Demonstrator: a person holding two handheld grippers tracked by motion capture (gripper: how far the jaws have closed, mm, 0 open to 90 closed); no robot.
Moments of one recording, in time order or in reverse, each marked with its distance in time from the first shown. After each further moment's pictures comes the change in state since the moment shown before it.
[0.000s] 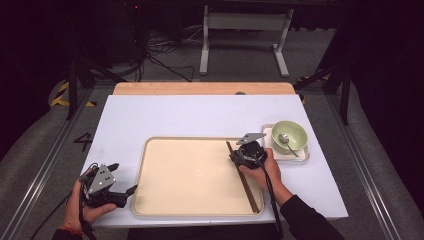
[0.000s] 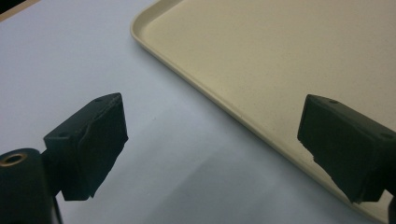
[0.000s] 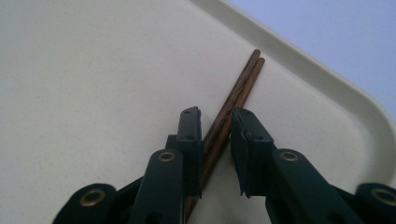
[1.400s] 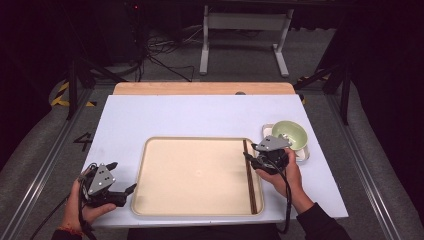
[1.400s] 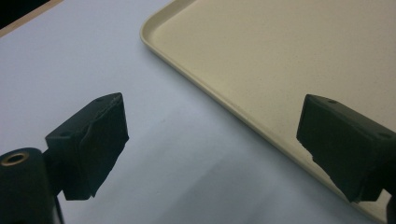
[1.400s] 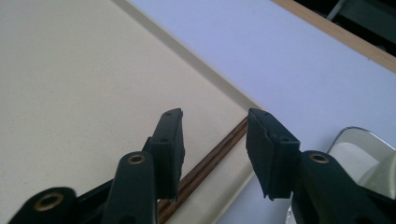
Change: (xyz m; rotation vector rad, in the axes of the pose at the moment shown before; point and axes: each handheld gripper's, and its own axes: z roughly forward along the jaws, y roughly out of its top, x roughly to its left) left arm 0.000 0.002 -0.003 0.001 0.031 0.017; right arm -0.003 -0.015 -0.068 -0.180 -0.130 -0.115
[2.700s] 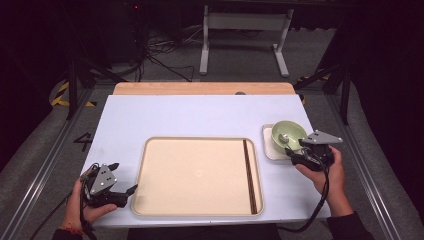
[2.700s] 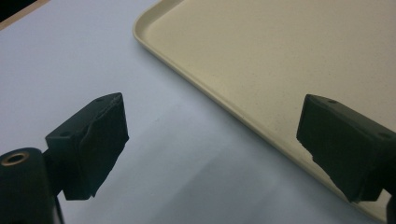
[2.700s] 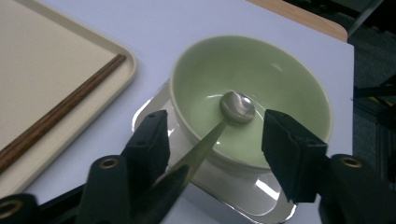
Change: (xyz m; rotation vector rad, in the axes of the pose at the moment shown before) left arm -0.001 0.000 0.003 0.011 -0.016 0.004; right arm -0.076 -0.043 -0.061 0.084 -0.199 0.182
